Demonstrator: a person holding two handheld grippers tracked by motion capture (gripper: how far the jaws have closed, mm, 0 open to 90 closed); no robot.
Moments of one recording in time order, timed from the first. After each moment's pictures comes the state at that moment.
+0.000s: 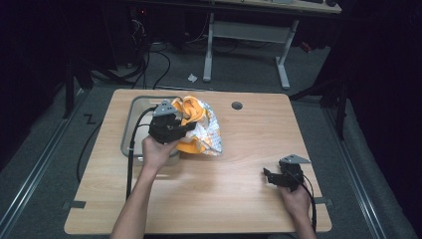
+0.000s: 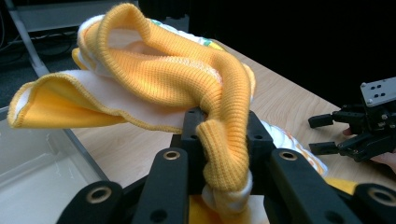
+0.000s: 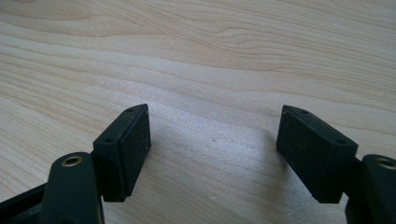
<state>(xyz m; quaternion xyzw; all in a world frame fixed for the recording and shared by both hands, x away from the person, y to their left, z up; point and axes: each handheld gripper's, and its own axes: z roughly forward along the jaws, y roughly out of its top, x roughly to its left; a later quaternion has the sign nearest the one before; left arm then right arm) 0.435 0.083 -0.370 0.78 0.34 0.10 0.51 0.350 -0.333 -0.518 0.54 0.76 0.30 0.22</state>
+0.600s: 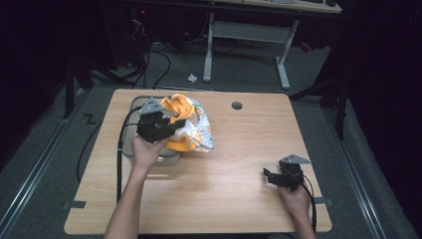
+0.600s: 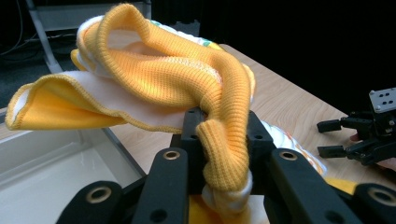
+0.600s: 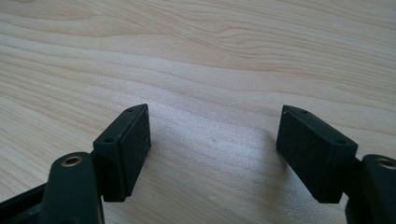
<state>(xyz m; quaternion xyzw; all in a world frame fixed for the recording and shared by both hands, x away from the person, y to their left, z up) 0.436 0.112 -0.367 0.77 0.36 0.11 0.52 0.350 -0.333 -0.518 0.54 0.76 0.30 0.22</state>
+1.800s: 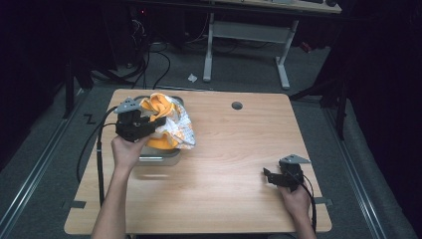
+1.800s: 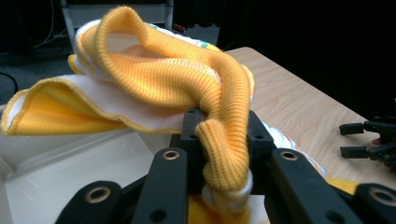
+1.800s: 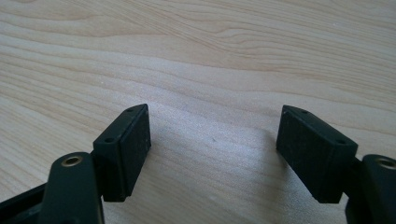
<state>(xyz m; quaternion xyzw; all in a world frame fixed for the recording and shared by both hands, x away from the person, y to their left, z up) 0.438 0.162 -0.370 0.75 0.39 0.12 0.51 0.350 -0.333 -0.518 0.54 0.76 0.30 0.22</state>
